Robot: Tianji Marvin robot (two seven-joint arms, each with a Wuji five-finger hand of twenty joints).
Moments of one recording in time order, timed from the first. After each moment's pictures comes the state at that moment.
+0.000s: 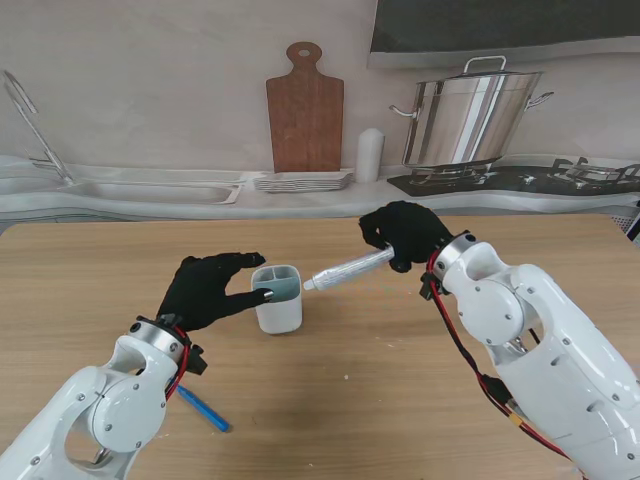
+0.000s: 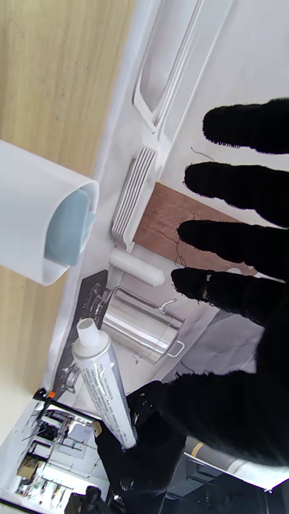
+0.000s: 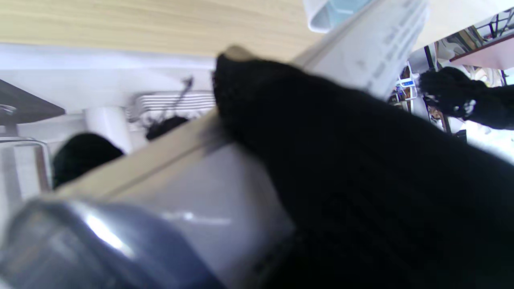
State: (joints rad) left arm 1.70 -1.09 -1.30 -1.94 0.76 0.03 0.04; right arm -1.27 -1.05 1.17 -1.72 -0.73 -0.09 0.18; left_hand 0.61 -0.19 0.03 0.09 0.57 0.10 0.31 0.29 0.64 0.22 0.24 0.22 0.53 0.33 0.24 0.39 0.13 0.45 0.73 0.37; right_hand 0.82 -1.45 1.39 0.01 0.92 -0.24 1.50 0.90 1.00 0.16 1.43 0.87 1.22 0.17 1.25 0.42 1.05 0.41 1.60 0.03
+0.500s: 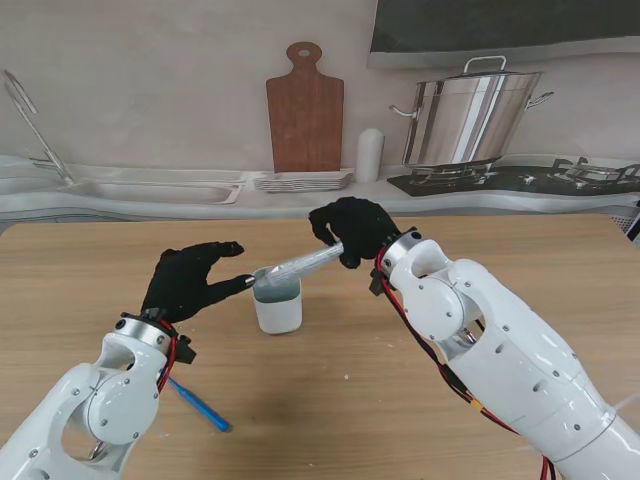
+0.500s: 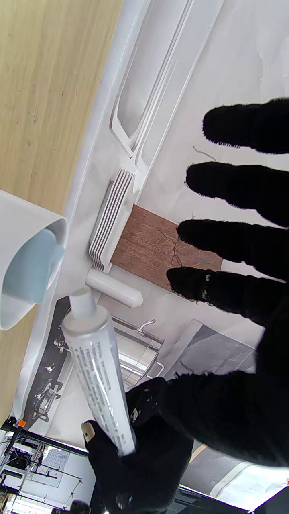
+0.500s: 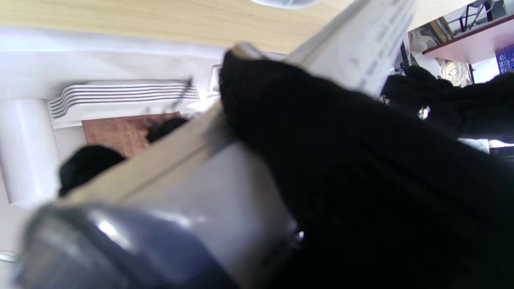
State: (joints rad) left arm 1.69 -1.11 -1.34 -1.89 0.75 0.03 0.12; right arm -1.12 -1.10 0.94 -1.62 -0.71 -0.02 0.05; left_hand 0.61 -0.19 0.03 0.09 0.57 0.10 0.39 0.34 0.64 0.23 0.25 0.23 0.51 0.33 0.24 0.39 0.13 0.45 0.74 0.38; right_hand 0.81 -1.43 1.39 -0.06 0.86 -0.22 1.50 0.78 0.99 0.17 1.41 0.85 1.22 0.17 1.25 0.43 1.06 0.37 1.55 0.30
